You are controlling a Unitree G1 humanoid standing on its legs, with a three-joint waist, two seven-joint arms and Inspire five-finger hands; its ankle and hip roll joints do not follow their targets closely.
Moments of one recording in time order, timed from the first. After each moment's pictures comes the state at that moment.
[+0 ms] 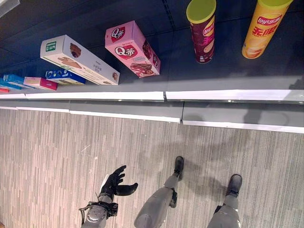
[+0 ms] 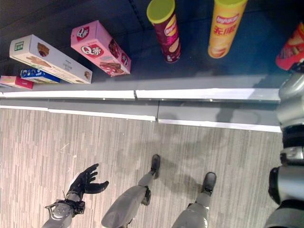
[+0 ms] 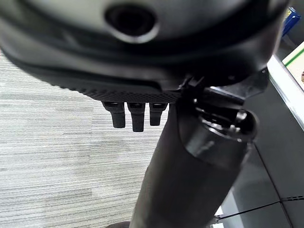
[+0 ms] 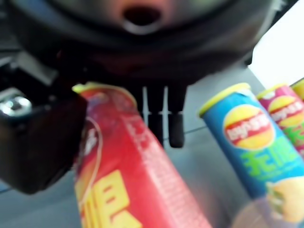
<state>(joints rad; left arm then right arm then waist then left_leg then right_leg) 0.10 0.32 -0.27 0.59 -0.27 -0.19 0.08 -1.01 -1.09 0.17 0.67 -0.42 0.15 -0.88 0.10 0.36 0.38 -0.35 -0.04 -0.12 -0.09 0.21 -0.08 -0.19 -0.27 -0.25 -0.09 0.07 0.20</state>
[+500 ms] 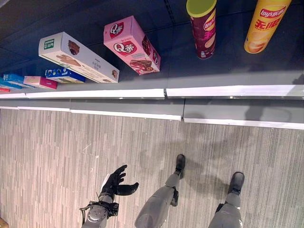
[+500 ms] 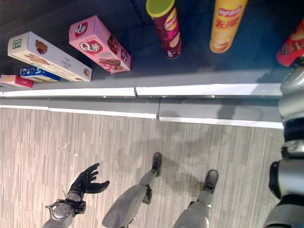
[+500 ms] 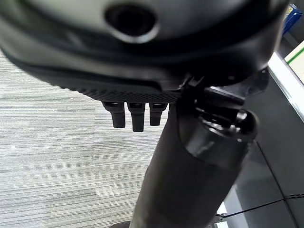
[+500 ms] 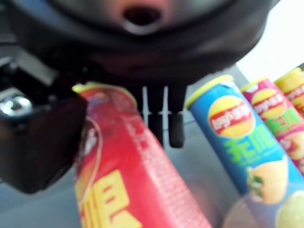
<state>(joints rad) 0.11 0.32 -0.27 0.58 -0.28 -0.19 0.08 -1.06 -1.09 0.23 0.74 -0.37 0.14 -0.89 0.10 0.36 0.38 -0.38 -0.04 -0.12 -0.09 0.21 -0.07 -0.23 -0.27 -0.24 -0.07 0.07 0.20</state>
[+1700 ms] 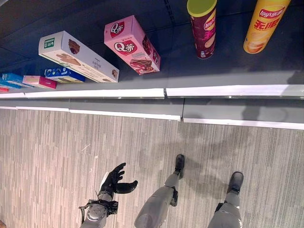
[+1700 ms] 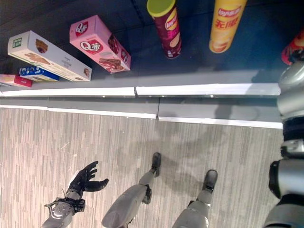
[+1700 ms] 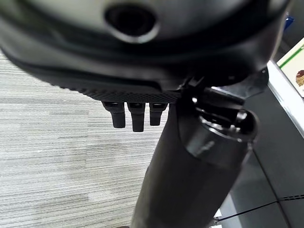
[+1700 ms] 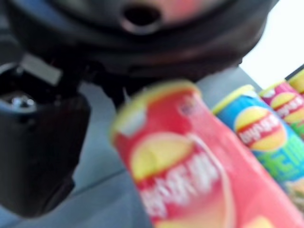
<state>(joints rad) 0.10 0.33 -0.27 0.56 -0.27 -0.20 0.10 -1.02 -1.08 0.18 0.60 -0.36 0.14 -0.90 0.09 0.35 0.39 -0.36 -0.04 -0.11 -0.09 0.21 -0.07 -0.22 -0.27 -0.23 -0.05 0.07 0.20</state>
